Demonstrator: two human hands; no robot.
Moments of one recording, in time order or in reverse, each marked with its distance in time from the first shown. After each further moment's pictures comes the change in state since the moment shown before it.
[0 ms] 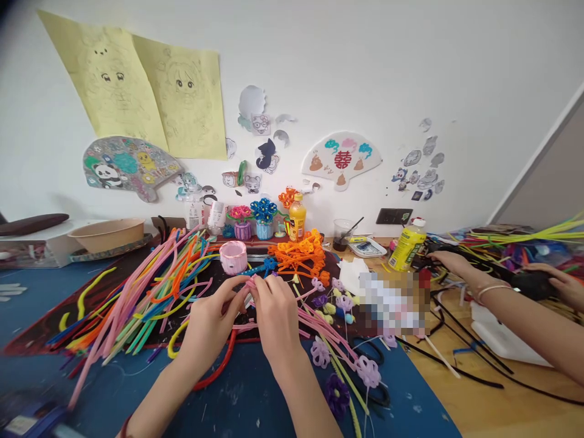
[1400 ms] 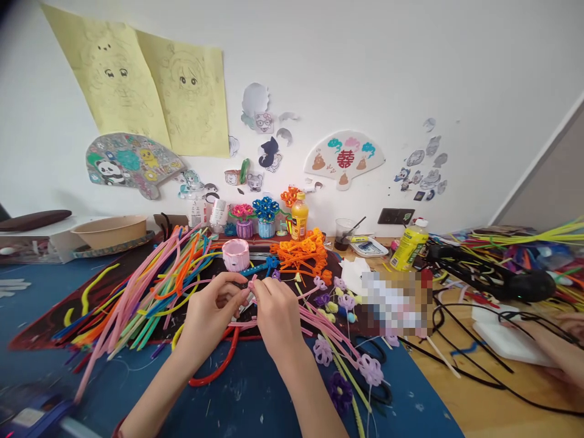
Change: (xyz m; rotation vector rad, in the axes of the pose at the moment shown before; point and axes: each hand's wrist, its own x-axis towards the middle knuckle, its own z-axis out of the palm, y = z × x) left_hand 0.004 0.001 -0.009 -0.447 -0.022 -0.151; right_hand -0.002 0.008 0.006 0.042 0.041 -0.148
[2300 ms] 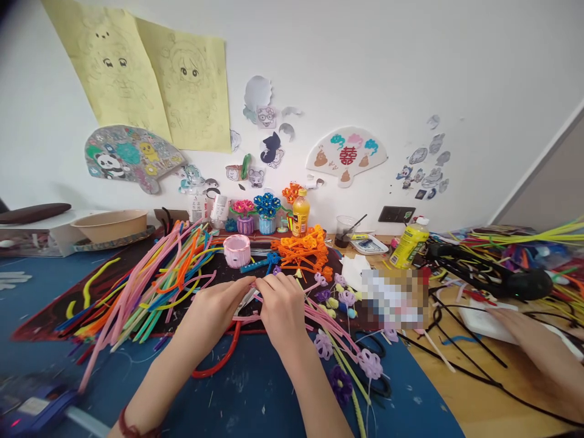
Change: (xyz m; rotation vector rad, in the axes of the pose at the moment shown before) left_hand -0.002 -0.006 -0.012 0.851 -0.197 0.417; right_hand -0.001 0.003 -0.004 -0.064 -0.022 -0.023
